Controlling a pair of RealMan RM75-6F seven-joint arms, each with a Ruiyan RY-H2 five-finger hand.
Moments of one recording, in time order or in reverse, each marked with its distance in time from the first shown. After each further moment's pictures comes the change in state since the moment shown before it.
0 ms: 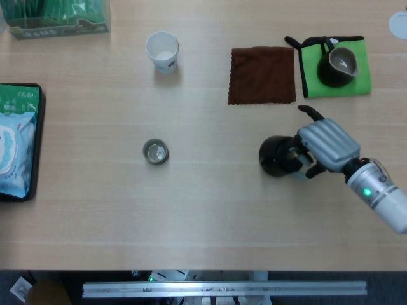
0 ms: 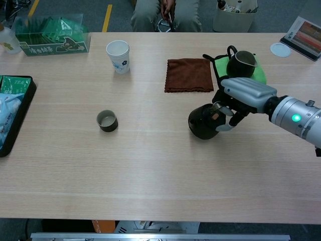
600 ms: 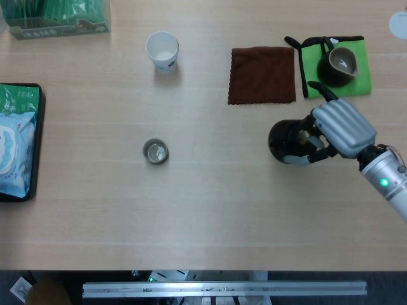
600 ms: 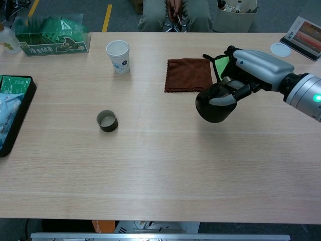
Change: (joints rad) left arm -0.010 0.005 0.003 -0.029 0.021 -0.005 0.014; right arm -0.013 0.081 0.036 -0.039 -0.095 0.100 0.115
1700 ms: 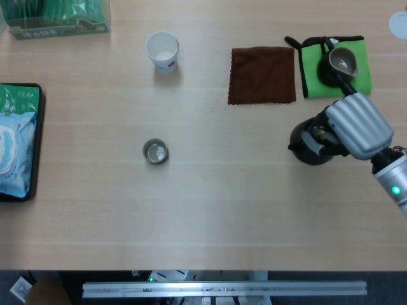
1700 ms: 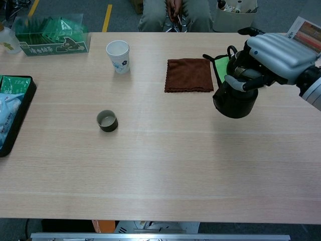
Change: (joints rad) left arm -0.012 -0.005 0.003 0.024 0.026 -0.003 -0.021; right arm -0.052 0.027 -0.011 -0.038 -0.070 0.157 -0.167
